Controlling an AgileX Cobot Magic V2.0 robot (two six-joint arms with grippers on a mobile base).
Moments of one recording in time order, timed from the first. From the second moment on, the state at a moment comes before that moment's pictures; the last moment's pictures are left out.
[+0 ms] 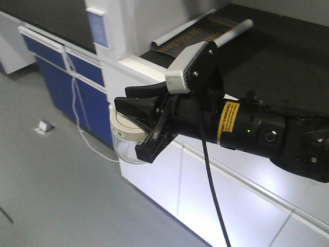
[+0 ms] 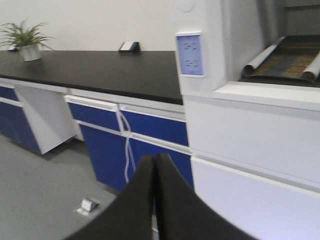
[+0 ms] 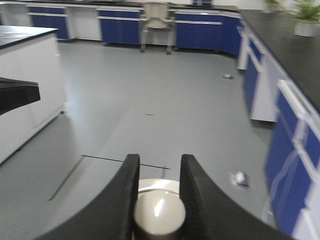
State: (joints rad) left arm 0.02 0.44 -0.28 0.08 0.02 -0.01; right arm 0.60 1.42 -0.94 -1.12 -0.56 0.97
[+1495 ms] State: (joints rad) left arm 0.02 0.44 -0.28 0.08 0.02 -0.01; right arm 0.60 1.42 -0.94 -1.13 -0.56 0.97
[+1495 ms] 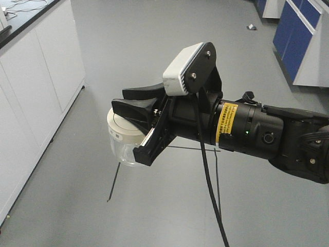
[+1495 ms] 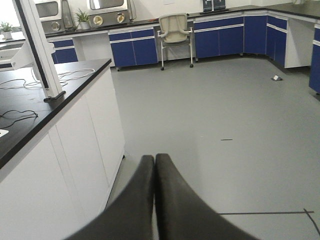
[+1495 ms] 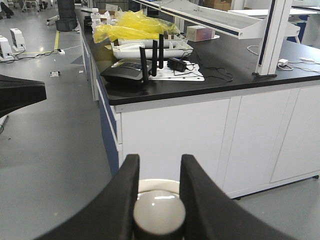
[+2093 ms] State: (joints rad) left arm 0.02 0.44 -0.28 0.08 0.02 -0.01; right arm 0.60 1.42 -0.94 -1.13 -0.56 0.97
